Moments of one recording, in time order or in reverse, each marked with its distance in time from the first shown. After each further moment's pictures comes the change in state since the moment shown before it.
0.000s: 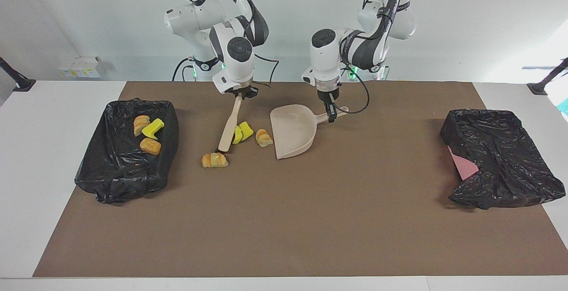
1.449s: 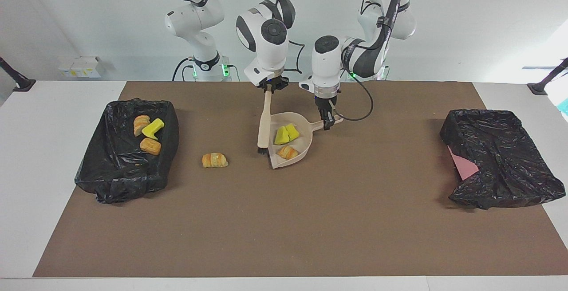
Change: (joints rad) left arm 0.031 0.076 0.019 0.037 -0.052 0.139 -0.056; right arm 0.134 0.079 -0.013 0.242 -0.037 -0.084 0.010
